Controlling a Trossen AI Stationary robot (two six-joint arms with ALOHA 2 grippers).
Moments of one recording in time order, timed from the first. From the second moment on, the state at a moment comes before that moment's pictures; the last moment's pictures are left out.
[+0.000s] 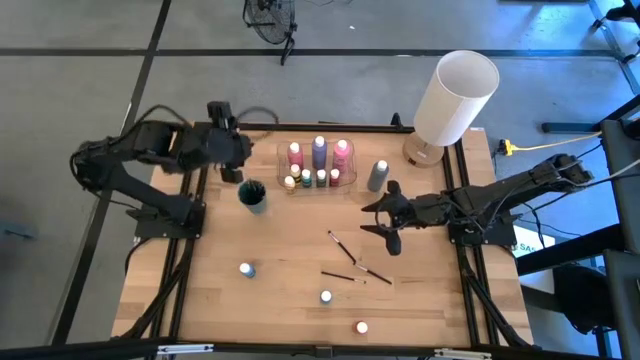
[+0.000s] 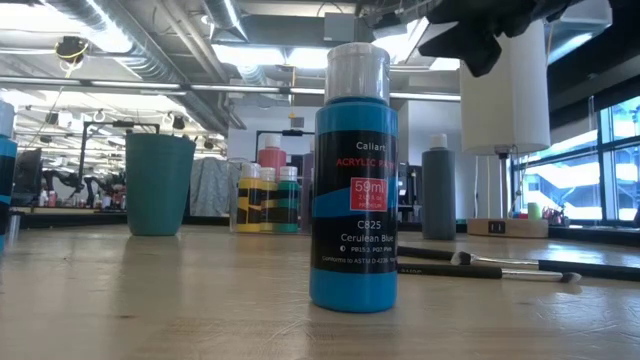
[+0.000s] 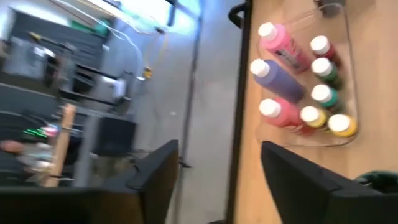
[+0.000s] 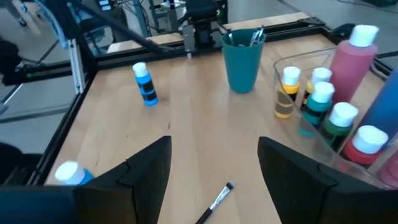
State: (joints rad) left arm -0.02 1.21 1.65 -1.26 -0.75 0.35; right arm 0.31 1.08 0.69 -0.02 0.31 0.29
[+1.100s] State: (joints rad) left arm 0.20 1.20 1.65 -1.19 -0.27 0.22; right arm 0.19 1.00 1.04 -0.89 0.49 0.78
